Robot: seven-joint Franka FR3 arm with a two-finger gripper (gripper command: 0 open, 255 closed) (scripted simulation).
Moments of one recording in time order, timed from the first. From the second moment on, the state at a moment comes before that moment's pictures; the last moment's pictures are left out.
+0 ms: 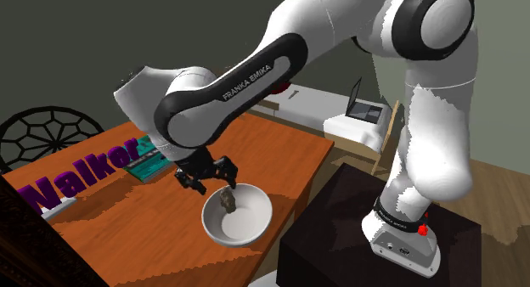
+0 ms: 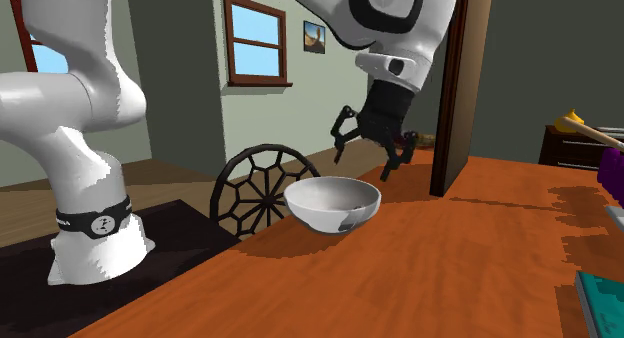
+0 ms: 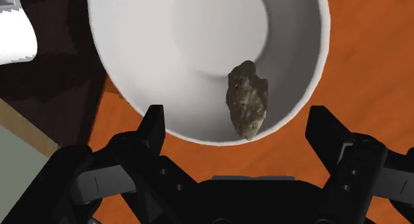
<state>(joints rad) 0.35 0.31 0.45 -1.81 -0.19 1.72 1.78</state>
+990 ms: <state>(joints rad) 0.41 0.68 0.30 -1.47 -0.18 1.37 2.24</state>
